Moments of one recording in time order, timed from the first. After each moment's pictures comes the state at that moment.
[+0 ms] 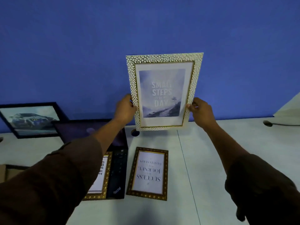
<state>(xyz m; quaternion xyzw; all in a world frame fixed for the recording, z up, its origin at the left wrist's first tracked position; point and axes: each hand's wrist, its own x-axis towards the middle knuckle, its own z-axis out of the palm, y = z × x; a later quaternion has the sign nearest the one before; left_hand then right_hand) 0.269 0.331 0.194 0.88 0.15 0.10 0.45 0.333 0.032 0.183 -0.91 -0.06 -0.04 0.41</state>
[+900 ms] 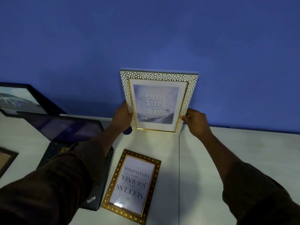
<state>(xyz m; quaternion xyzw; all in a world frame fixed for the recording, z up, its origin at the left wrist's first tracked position) 0.377 0.316 0.054 0.89 0.28 0.01 0.35 0.480 0.033 0.041 -0.92 -0.15 0.13 0.34</state>
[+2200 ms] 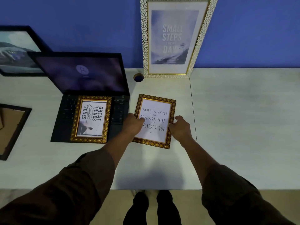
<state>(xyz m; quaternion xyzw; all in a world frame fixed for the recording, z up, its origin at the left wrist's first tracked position) 0.128 0.282 -0.031 0.75 0.40 -0.18 0.49 0.169 0.082 -0.037 -0.88 0.12 0.29 0.36</state>
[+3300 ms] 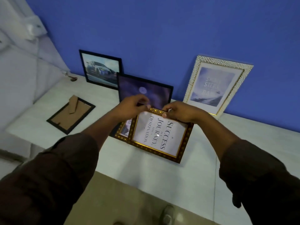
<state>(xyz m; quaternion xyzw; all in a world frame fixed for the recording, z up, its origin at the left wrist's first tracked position) 0.036 0.403 0.189 0.90 0.17 0.02 0.40 0.181 0.209 0.194 -0.81 -0.42 0.35 0.21</state>
